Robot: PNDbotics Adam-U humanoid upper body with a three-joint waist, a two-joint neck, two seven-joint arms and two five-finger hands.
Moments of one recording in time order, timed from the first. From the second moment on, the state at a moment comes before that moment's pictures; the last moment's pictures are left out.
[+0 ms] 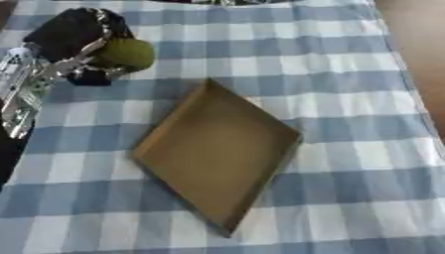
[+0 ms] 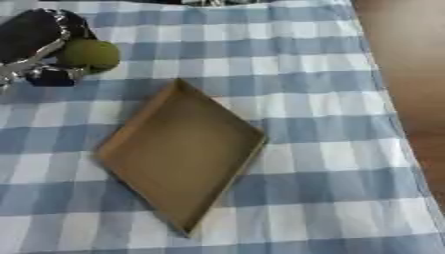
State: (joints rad) left arm -0.94 0.45 -0.30 -1.25 -1.06 -0.41 -0.08; right arm -0.66 -0.53 -0.21 -1.97 -0.08 -0.30 0.14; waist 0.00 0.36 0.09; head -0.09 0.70
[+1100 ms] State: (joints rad) left arm -0.89 0.39 -0.45 -1.51 -0.63 -0.47 -0.35; right arm -0.70 -0.73 -0.17 -1.67 -0.05 -0.43 0.14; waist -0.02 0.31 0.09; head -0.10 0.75
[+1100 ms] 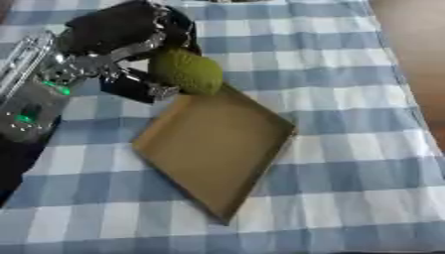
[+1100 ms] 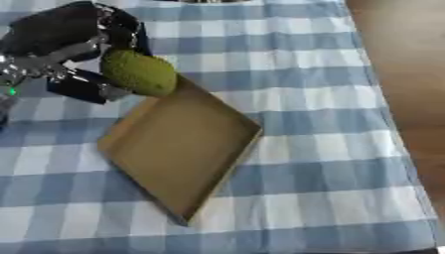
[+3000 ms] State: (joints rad) left arm -0.81 0.14 -0.42 -1.32 -1.26 -0.68 -0.26; right arm -0.75 -0.70 -0.15 -1.64 -0.07 -0.43 0.16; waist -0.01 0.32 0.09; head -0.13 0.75
